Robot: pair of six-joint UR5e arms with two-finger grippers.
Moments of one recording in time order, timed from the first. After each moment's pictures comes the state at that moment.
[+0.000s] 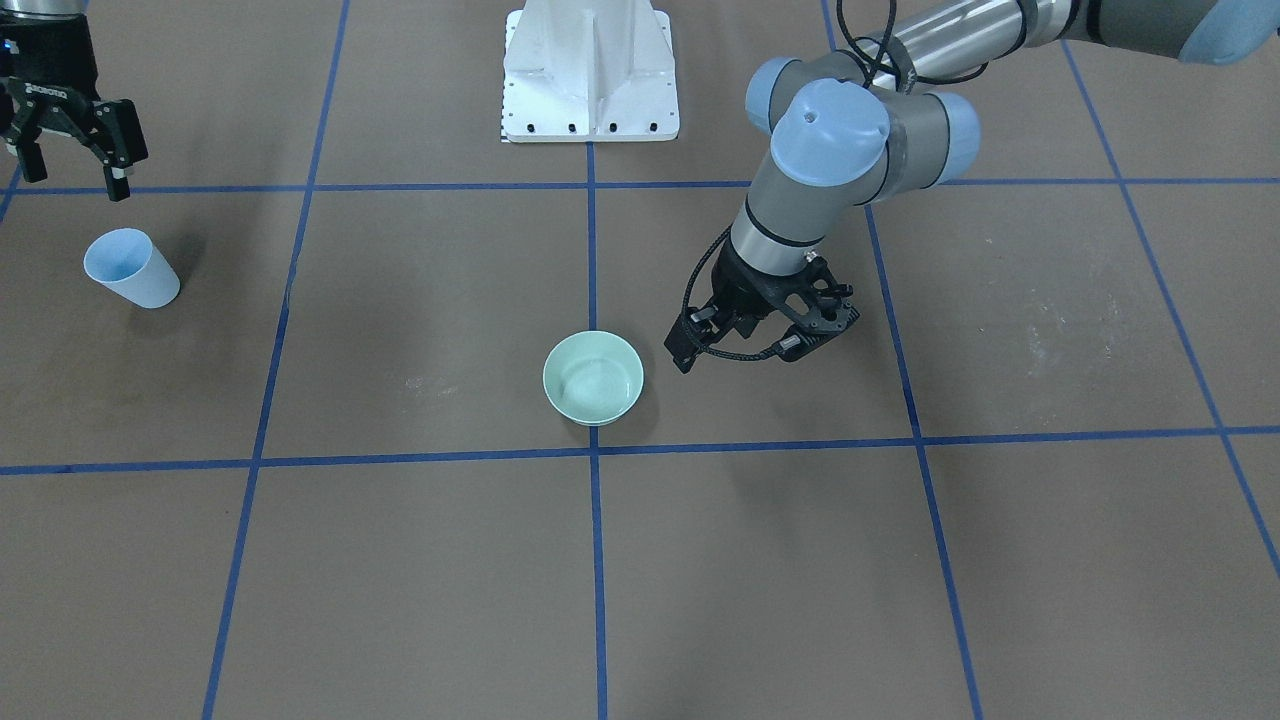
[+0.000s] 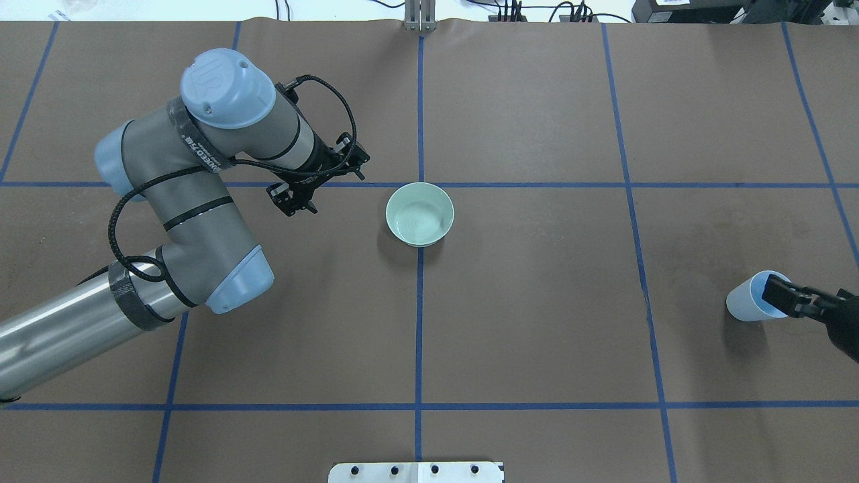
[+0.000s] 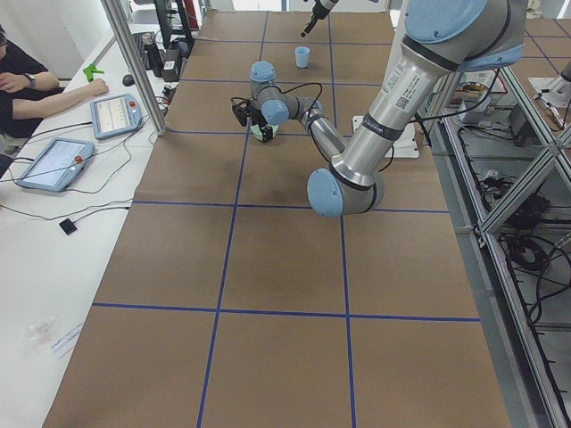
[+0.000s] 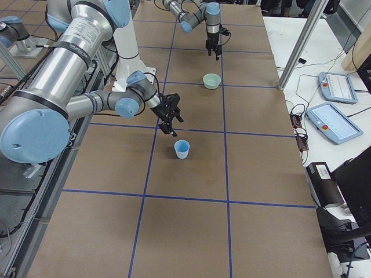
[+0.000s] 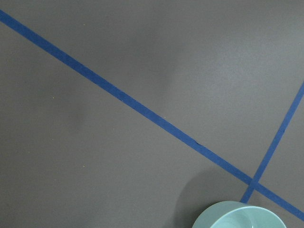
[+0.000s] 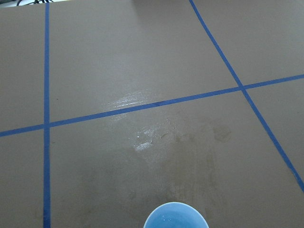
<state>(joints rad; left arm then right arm) -0.70 -2.23 -1.59 -1.81 -2.01 -1.73 0.27 -2.21 2.35 -1.05 1.09 1.63</state>
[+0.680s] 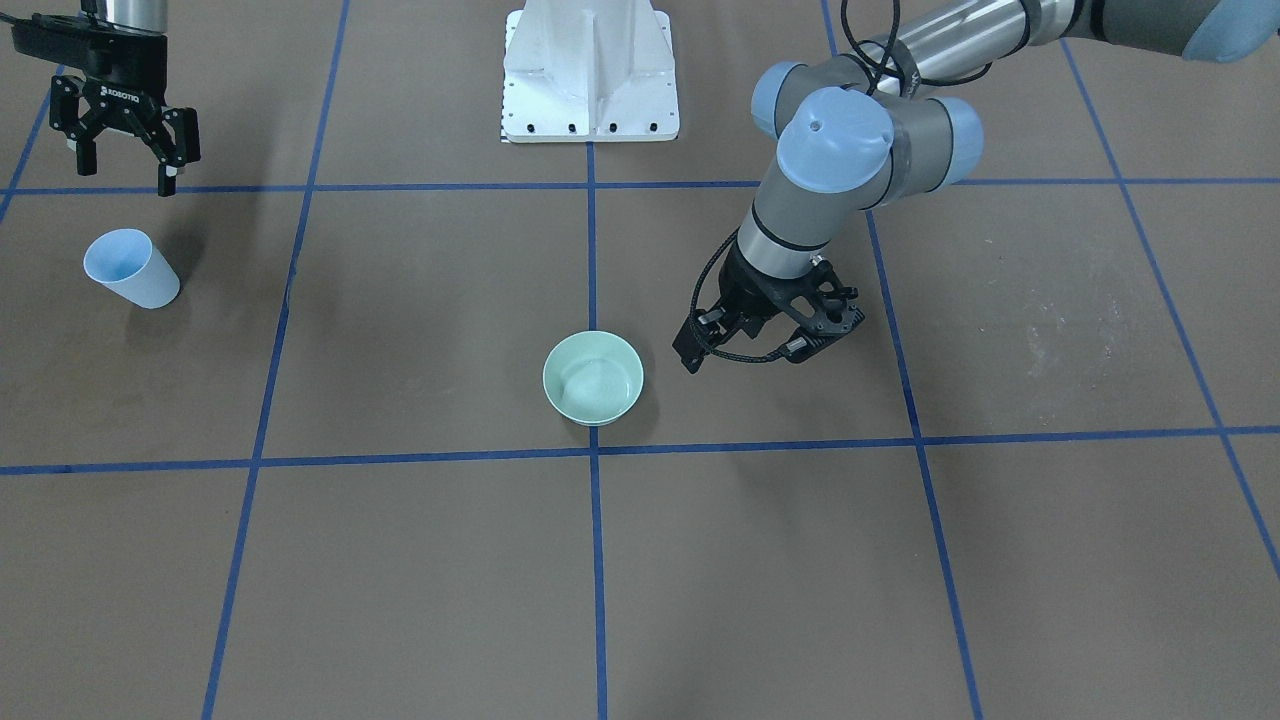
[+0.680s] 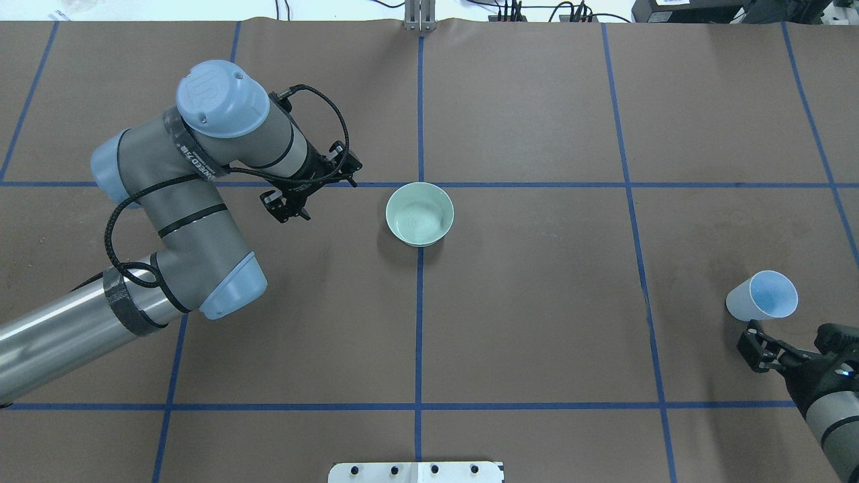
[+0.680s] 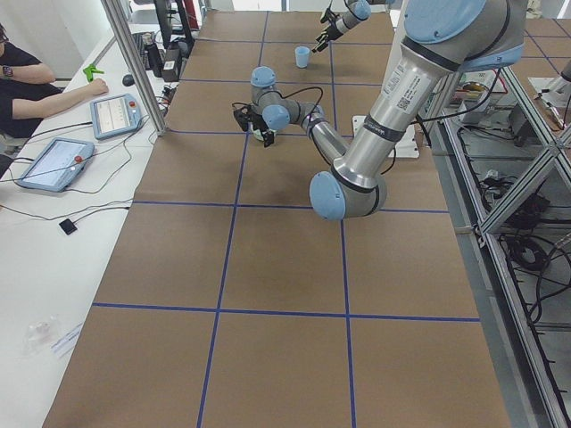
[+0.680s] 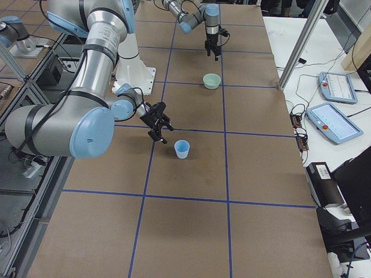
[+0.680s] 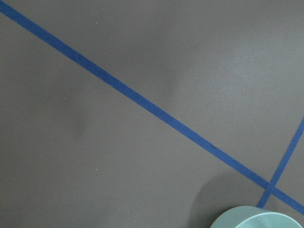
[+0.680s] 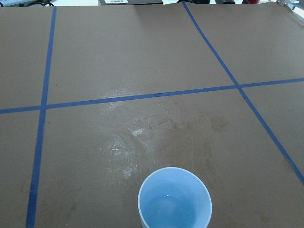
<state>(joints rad) -0.69 -2.20 -1.60 -1.82 -2.01 -1.73 -0.05 -2.17 2.22 -1.31 0.79 2.01</state>
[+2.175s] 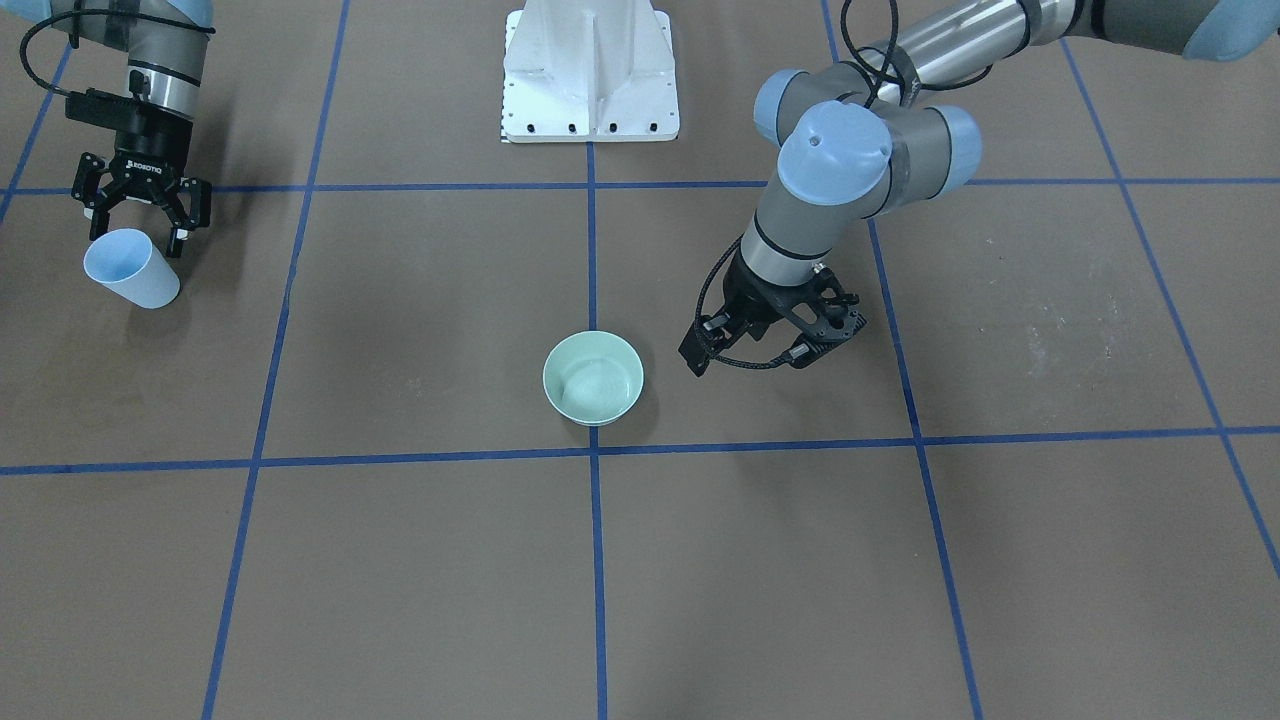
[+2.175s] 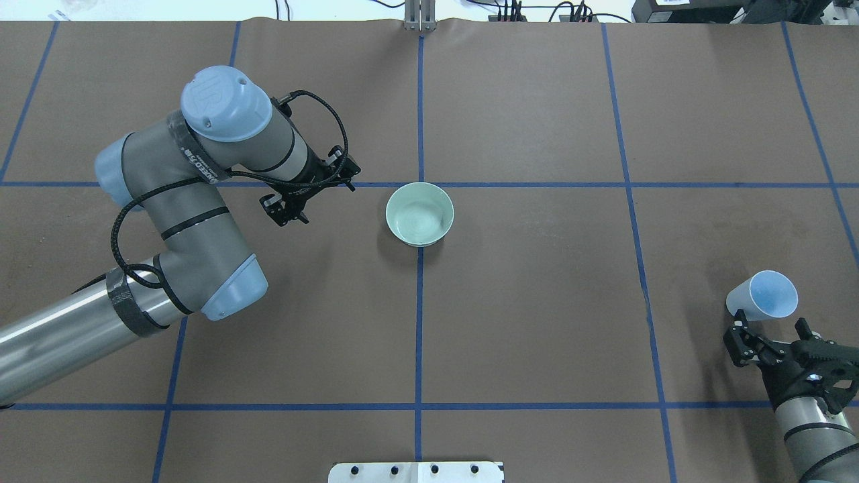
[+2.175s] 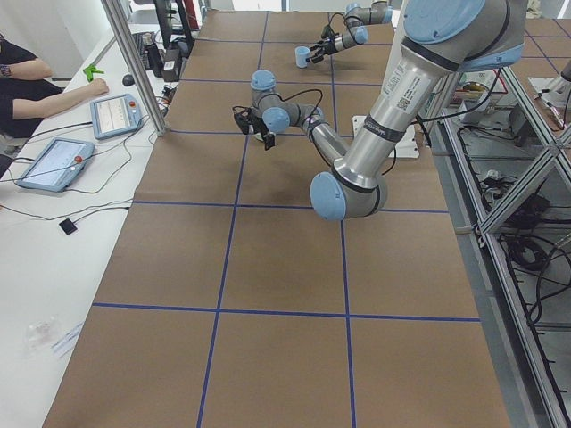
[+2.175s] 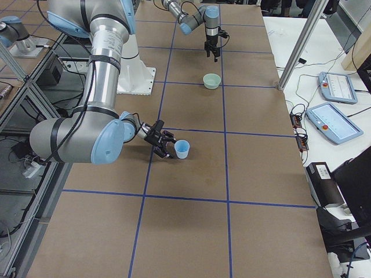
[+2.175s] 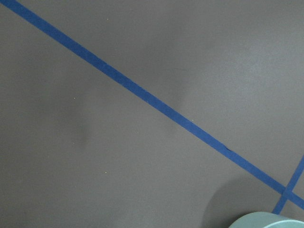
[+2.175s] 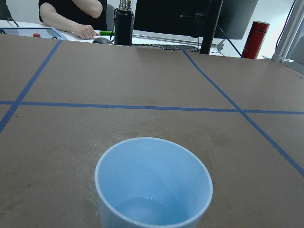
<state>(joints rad) -0.69 -2.20 -1.58 -1.82 -2.01 -1.73 -0.07 -2.05 1.96 -1.31 0.56 2.10</state>
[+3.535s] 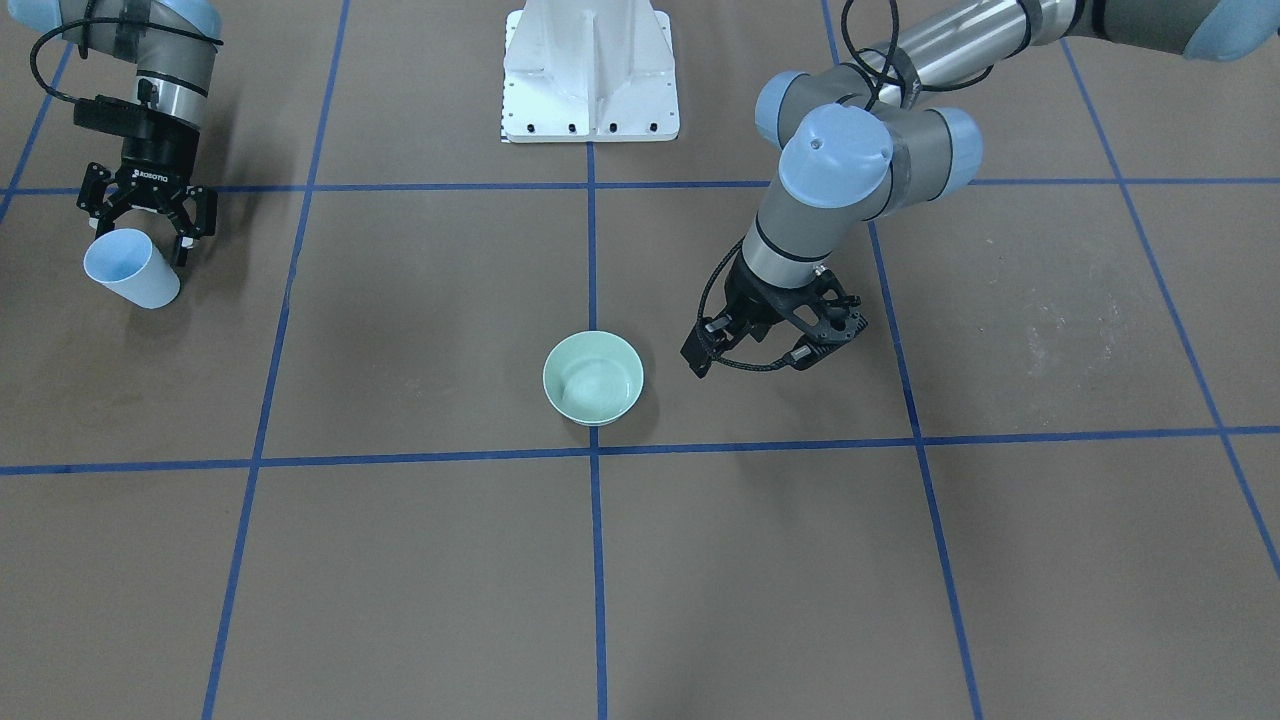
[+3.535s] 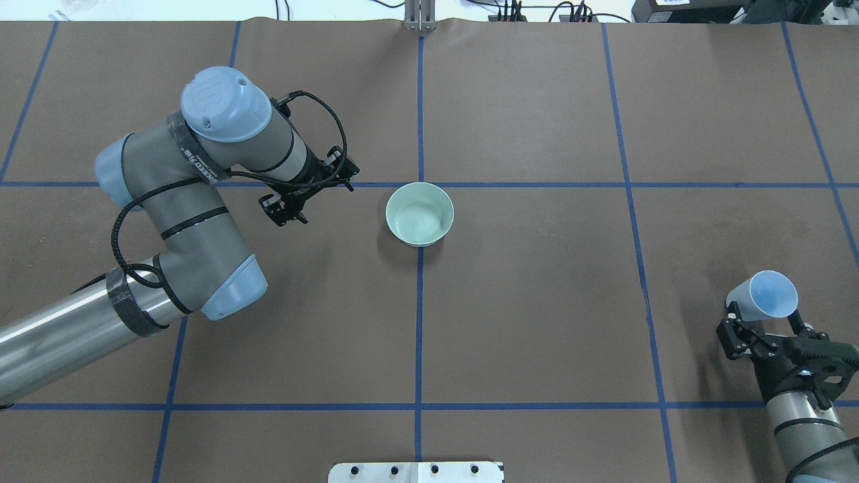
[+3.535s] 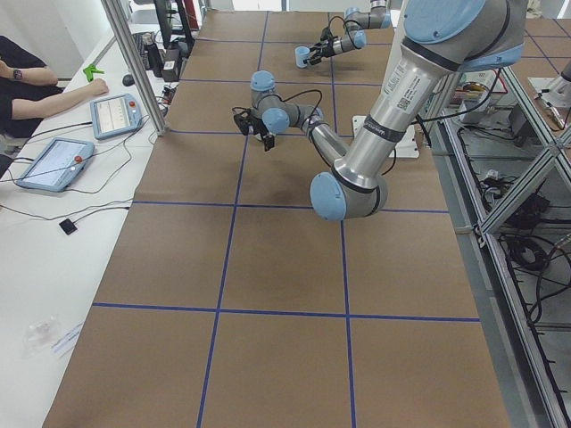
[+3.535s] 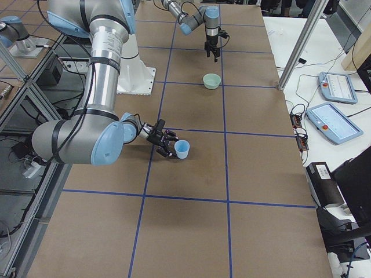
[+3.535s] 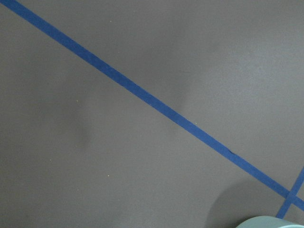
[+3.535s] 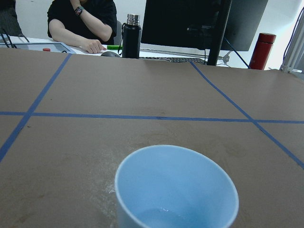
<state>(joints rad) -0.69 -2.20 -1.57 -1.82 -2.01 -1.73 -0.05 -2.02 1.93 -1.31 0.51 2.09</state>
